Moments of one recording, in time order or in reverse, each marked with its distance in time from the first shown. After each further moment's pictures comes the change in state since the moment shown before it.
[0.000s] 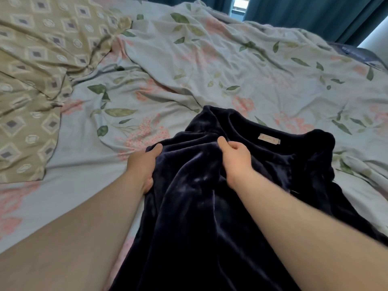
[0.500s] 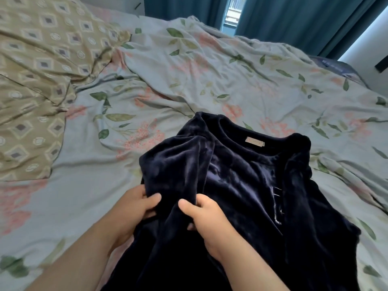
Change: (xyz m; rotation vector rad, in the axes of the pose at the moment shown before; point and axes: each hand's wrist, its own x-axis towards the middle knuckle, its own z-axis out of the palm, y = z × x) left_hand -0.108 -0.036 -0.064 0.345 -0.461 0.083; right_hand -0.147 0.034 -0.030 0.017 -0.547 0.221
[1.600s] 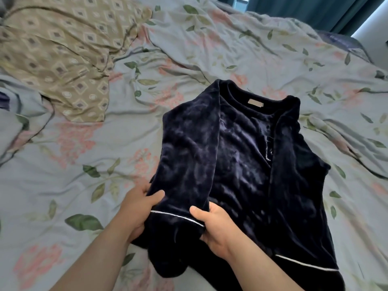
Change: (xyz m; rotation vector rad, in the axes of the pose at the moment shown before) left_hand -0.176 -0.077 0.003 -0.029 0.311 -0.038; right_hand -0.148 0.121 0.026 0.277 -0.103 0.191
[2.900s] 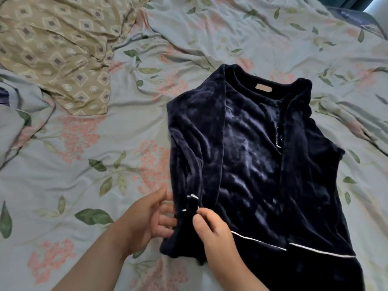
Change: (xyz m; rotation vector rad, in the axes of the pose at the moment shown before) left_hand -0.039 0.009 -0.022 -0.124 -0.441 -0.373; right_hand -0.047 0.042 0.033 -0.530 0.184 -0.419
